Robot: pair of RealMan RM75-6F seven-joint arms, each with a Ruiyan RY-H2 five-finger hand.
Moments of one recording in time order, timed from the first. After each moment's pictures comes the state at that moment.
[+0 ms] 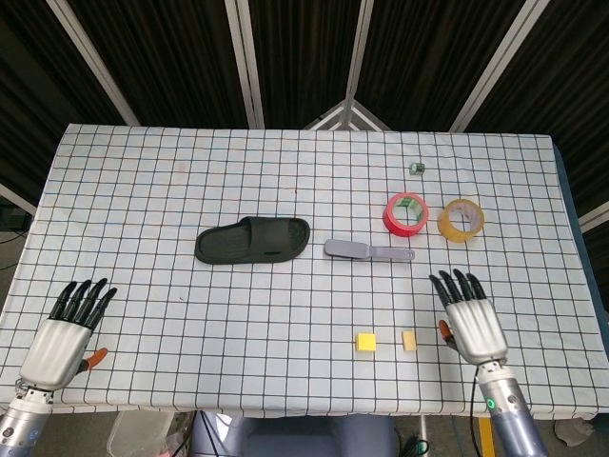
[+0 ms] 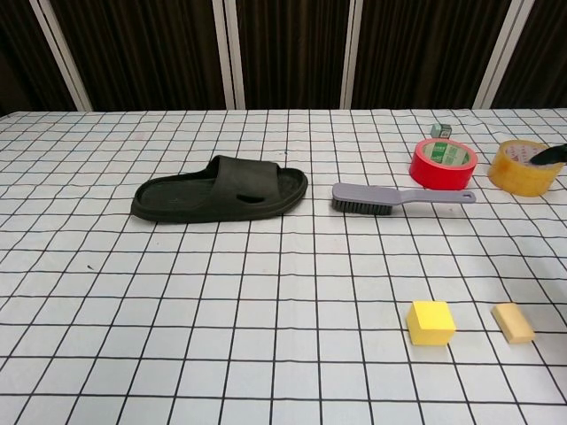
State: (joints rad) left arm -0.10 -1.28 0.04 -1.48 1.70 1.51 0.28; right arm 0.23 -1.32 0.16 -1.82 -1.35 1.19 -0.65
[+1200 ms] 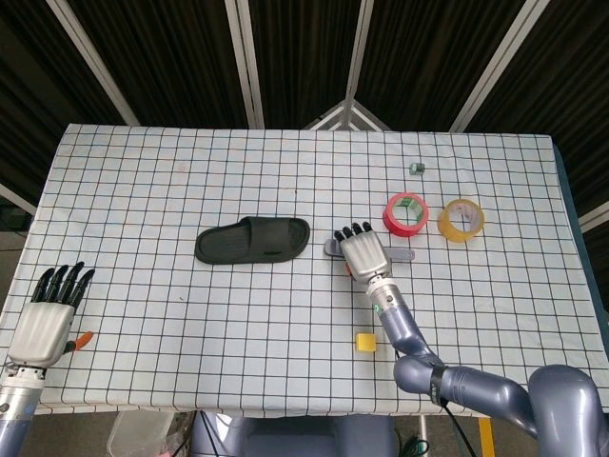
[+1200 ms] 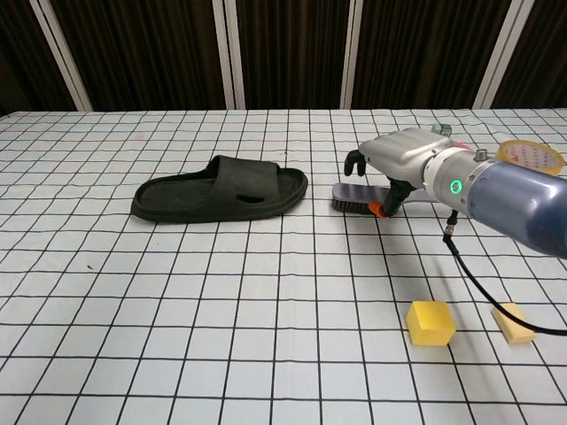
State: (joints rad) left arm -0.13 -1.28 -0.03 -1.46 1.52 1.42 0.28; right arm 0.83 -1.75 0.32 -1.28 -0.87 0.90 -0.81
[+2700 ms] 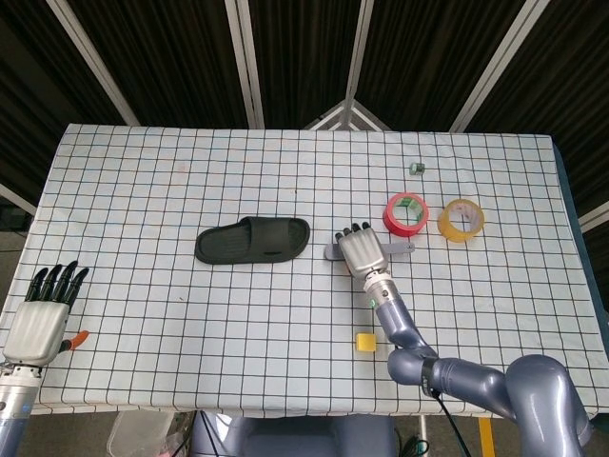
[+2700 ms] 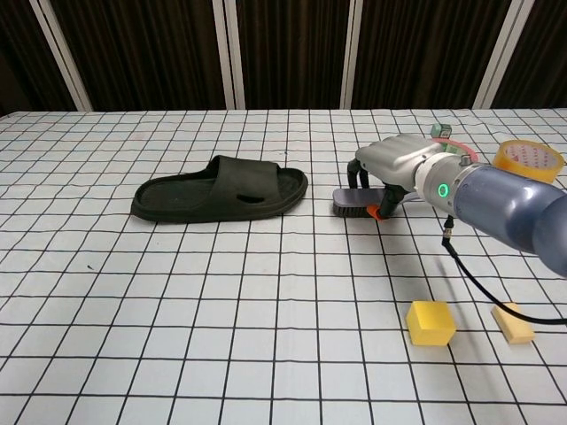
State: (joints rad) left arm -0.14 -1.28 -0.03 -1.47 1.48 1.41 0.29; right arm 0.91 -1.79 0.25 -1.15 -0.83 0.89 -0.73
